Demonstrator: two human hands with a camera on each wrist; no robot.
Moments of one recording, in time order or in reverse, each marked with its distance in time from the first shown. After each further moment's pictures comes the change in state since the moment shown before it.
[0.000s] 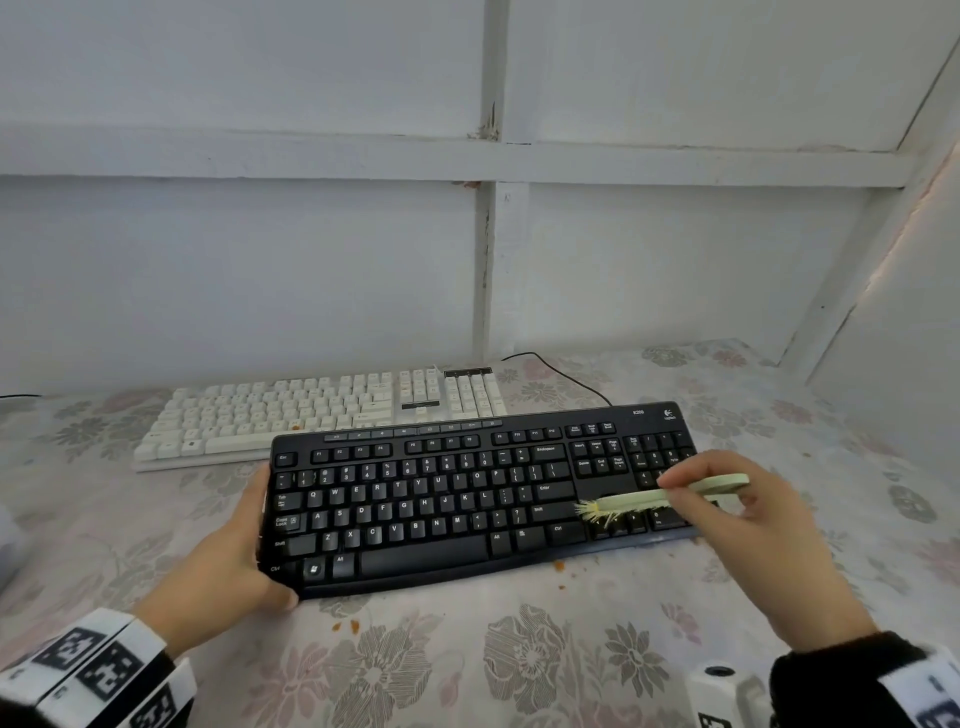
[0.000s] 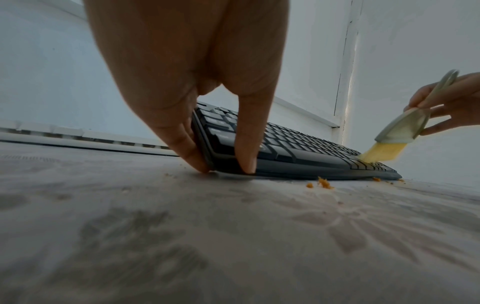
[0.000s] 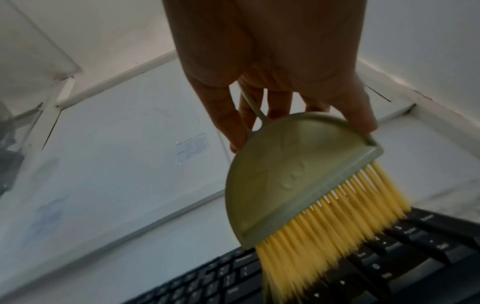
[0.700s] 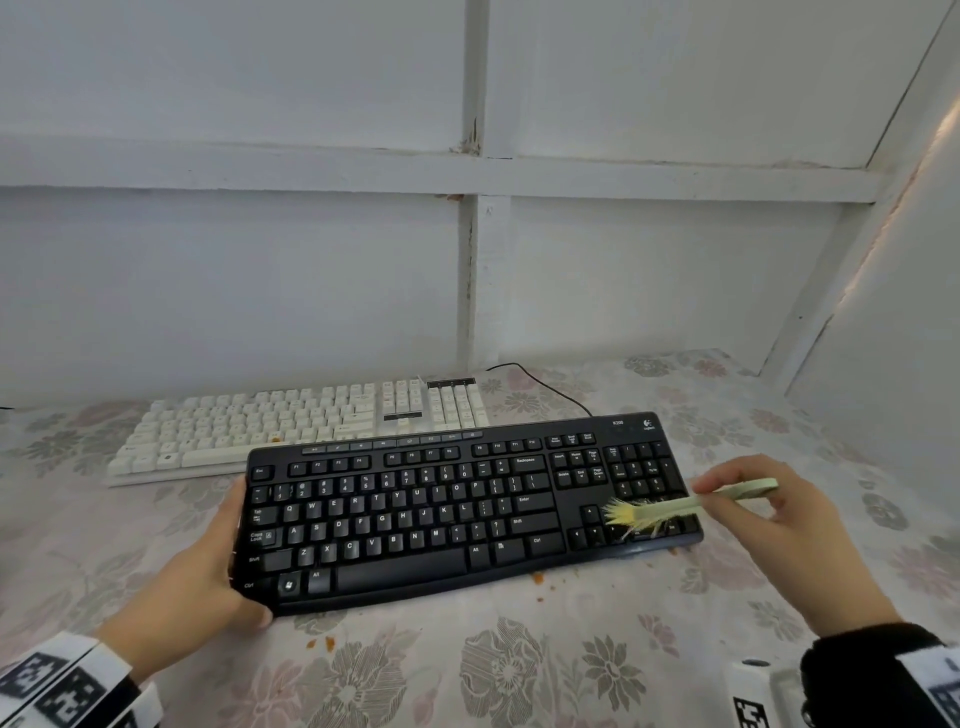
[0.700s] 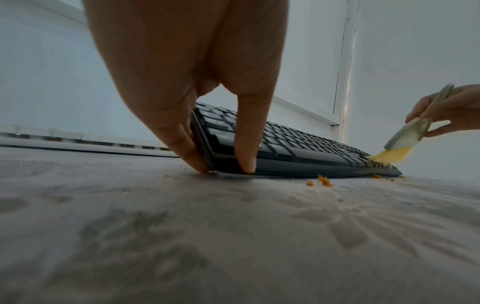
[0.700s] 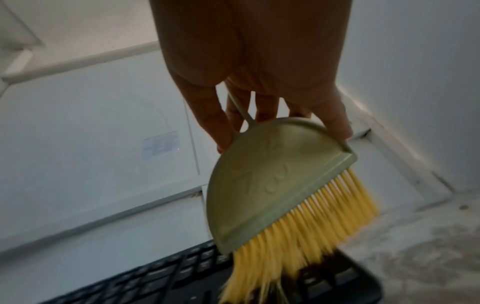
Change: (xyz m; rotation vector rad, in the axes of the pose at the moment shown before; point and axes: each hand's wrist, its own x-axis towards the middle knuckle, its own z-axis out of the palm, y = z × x) left_hand 0.002 -0.001 0.001 0.012 0.029 0.020; right_hand 0.016 0.021 -0.038 -0.138 0.056 -0.031
